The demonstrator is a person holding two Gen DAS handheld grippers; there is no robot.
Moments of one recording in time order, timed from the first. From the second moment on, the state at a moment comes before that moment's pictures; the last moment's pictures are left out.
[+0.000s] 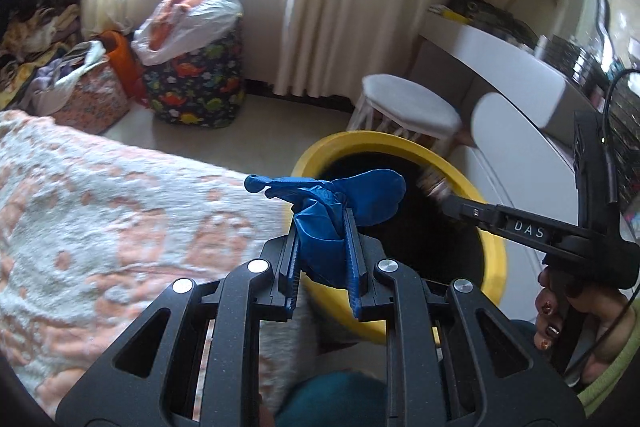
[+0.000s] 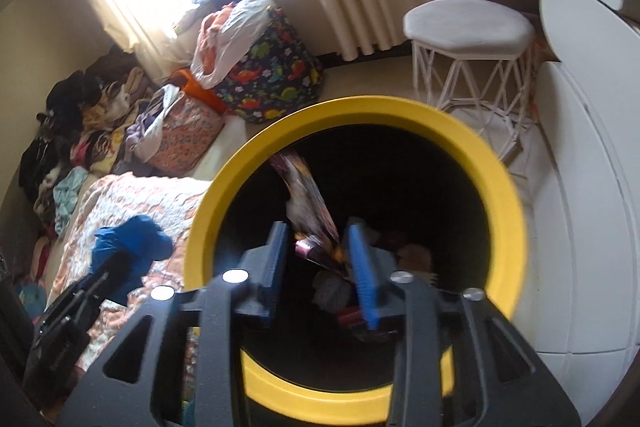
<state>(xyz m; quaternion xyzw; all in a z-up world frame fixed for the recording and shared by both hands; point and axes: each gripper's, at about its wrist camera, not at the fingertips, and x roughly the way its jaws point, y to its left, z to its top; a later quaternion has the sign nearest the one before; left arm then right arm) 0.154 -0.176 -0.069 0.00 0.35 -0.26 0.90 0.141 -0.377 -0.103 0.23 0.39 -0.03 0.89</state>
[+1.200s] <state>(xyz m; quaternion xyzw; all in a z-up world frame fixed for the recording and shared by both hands) 0.063 -0.099 -0.026 -0.01 0.25 -0.17 0.95 0.005 -0.314 -0.035 0.10 0.13 -0.03 0.99</state>
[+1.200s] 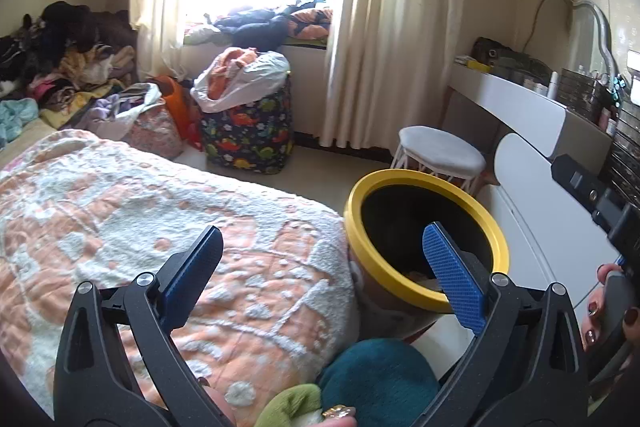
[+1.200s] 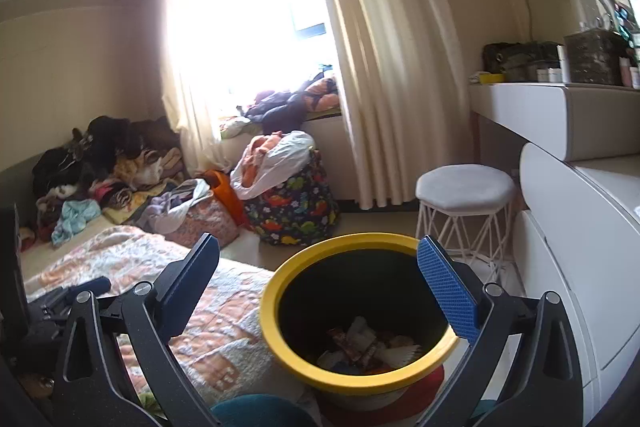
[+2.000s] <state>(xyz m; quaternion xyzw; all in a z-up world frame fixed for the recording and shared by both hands) 0.044 -0.075 -0.025 -0.01 0.23 -0.13 0.97 0.002 -0.294 -0.039 0.08 0.12 -0.01 0.99</state>
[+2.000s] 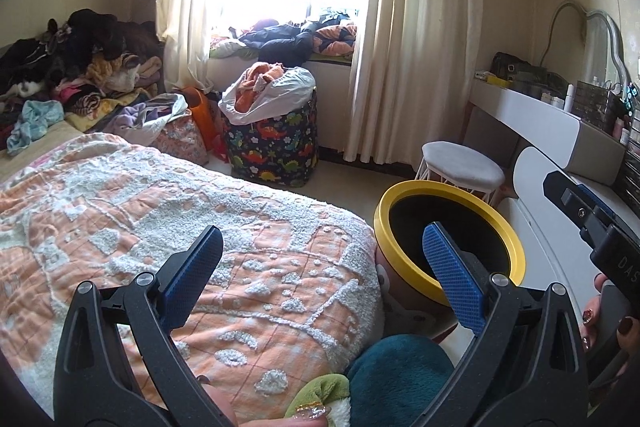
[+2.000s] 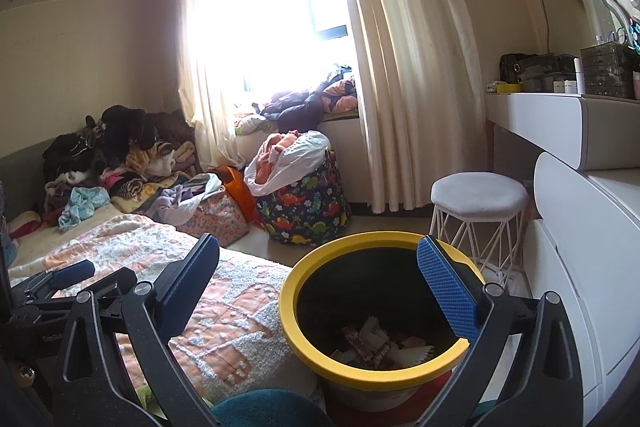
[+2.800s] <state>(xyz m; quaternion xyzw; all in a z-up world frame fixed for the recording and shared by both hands) 0.042 -0.072 -0.022 -0.01 0.23 -0.12 0.97 0.003 -0.297 -0.040 0.08 0.12 -0.01 0.99</state>
